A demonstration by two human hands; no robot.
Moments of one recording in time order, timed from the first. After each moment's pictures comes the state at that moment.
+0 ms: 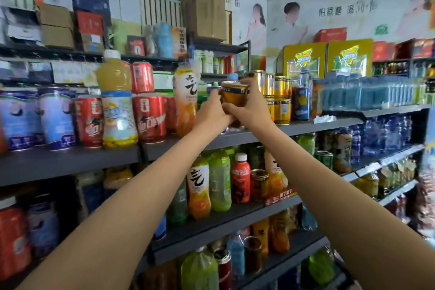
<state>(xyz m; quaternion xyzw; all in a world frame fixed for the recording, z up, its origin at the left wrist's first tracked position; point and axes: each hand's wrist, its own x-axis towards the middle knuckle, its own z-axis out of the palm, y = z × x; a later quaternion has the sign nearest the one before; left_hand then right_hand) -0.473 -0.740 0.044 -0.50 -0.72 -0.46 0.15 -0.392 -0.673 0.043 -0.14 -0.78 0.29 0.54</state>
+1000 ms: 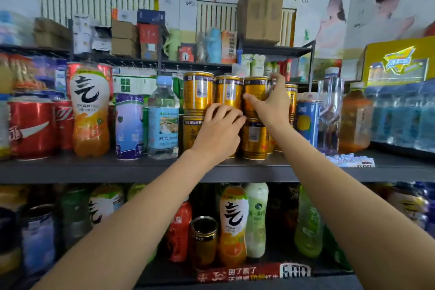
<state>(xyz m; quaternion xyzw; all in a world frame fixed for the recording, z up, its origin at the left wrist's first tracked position) -0.447 -0.463 0.031 -0.46 -0.73 -0.10 0.49 -0.409 -0.332 0.083 -0.06 -0.74 0.34 0.58</state>
